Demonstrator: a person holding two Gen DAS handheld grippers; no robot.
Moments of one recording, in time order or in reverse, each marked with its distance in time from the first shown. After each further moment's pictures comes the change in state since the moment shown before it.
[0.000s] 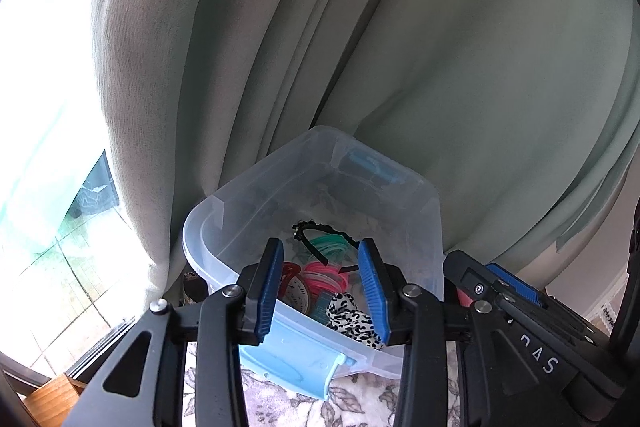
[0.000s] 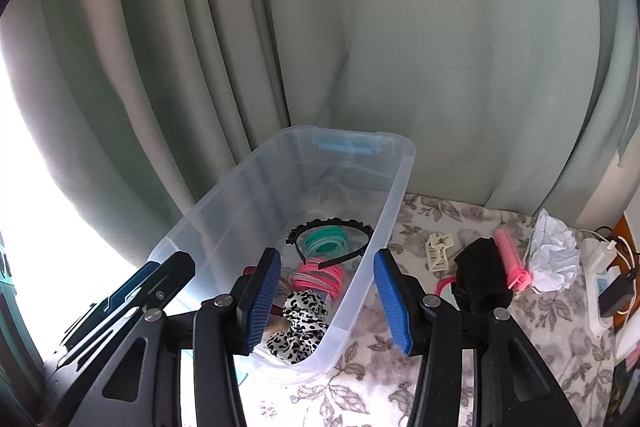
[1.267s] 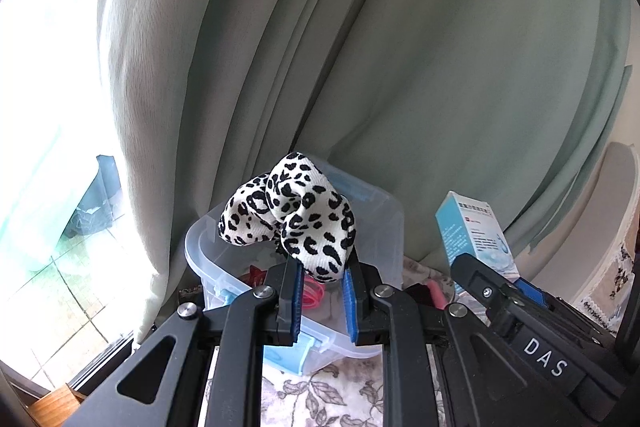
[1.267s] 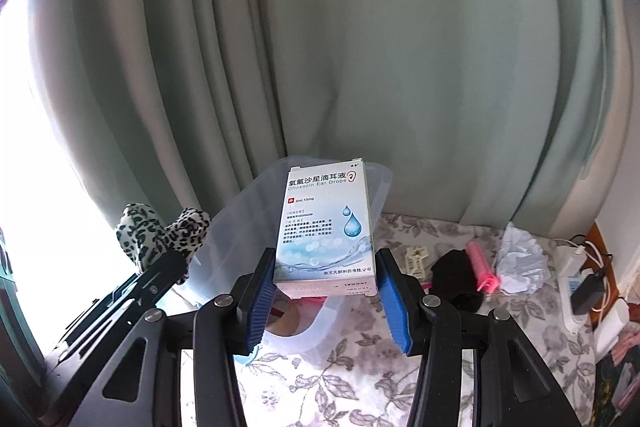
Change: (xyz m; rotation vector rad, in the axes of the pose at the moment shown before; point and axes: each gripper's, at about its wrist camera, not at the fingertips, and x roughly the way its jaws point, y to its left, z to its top) left arm -0.218 -0.018 -0.014 0.010 -0.088 -0.013; right arm -0.058 -0.001 -0.002 0.001 -0.086 -0.033
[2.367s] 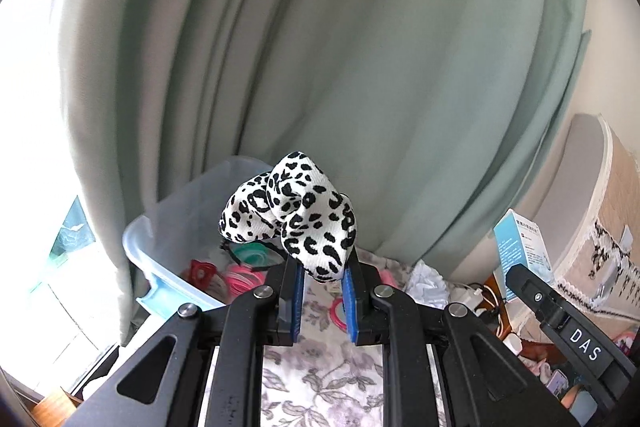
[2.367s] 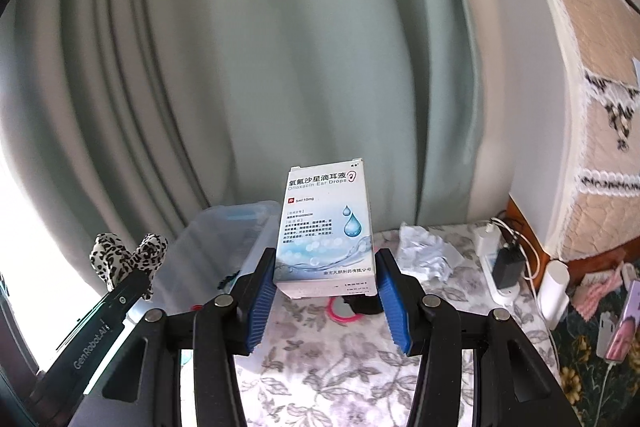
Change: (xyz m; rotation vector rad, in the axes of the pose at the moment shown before) left arm -0.029 -0.085 -0.005 0.079 -0.017 -0.057; right arm -0.098 -0.102 -0.007 0.207 -0.136 -0.154
